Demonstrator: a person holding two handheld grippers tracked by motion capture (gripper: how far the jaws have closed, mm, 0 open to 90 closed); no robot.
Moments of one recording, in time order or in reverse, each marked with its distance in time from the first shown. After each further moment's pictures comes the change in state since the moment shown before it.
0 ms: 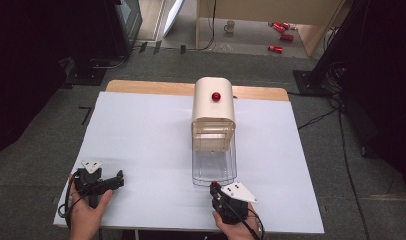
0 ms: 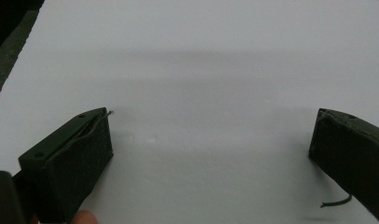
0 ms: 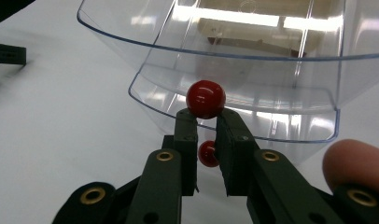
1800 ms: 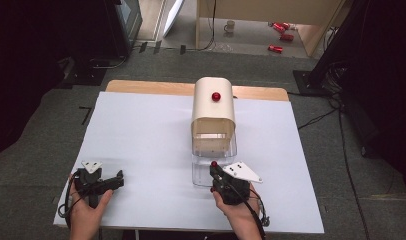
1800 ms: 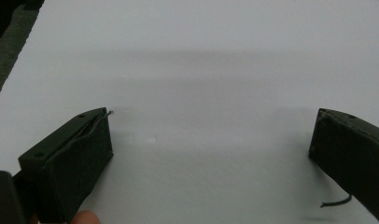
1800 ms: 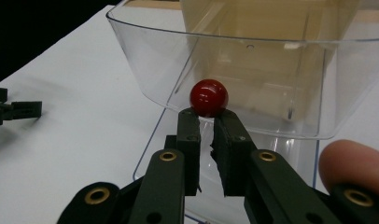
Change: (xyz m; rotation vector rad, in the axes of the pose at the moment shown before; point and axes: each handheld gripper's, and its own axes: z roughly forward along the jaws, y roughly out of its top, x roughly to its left) left arm 0.000 0.000 0.000 0.001 0.000 0.001; right arm -0.005 0.055 -0.001 -0.065 0.025 0.005
